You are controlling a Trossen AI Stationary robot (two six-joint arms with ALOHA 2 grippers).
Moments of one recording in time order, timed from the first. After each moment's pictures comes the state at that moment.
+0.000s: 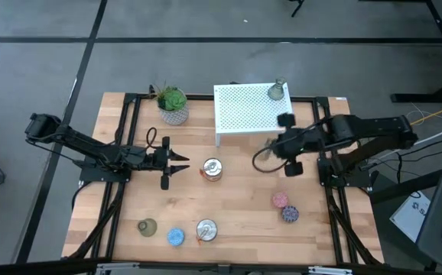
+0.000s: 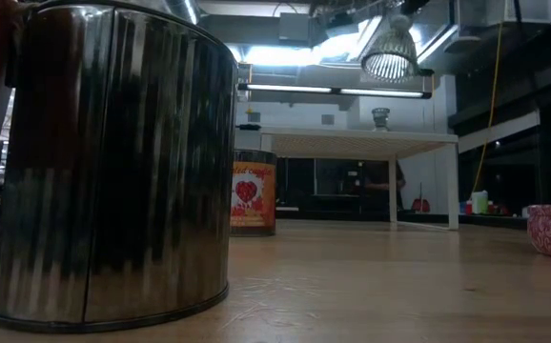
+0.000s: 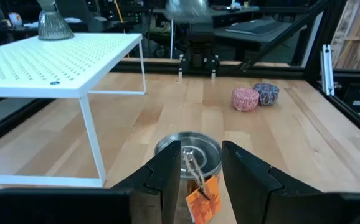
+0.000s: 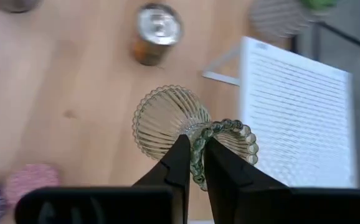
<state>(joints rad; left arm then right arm) -0.21 0.88 0.19 0.54 -0.32 -0.08 0.21 1.30 1.50 -1.20 0.34 -0.16</state>
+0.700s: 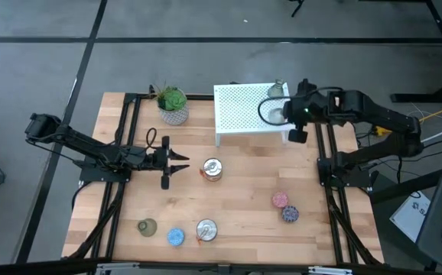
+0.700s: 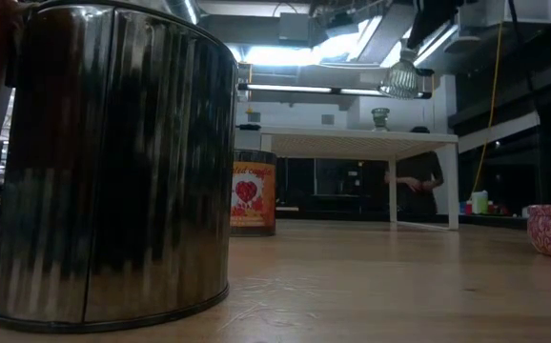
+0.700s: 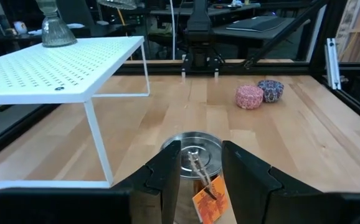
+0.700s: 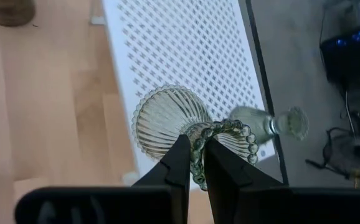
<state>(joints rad) -0.21 0.88 0.19 0.54 -0.34 -0.04 -0.17 1.22 1.50 -1.28 0.40 -0.23</state>
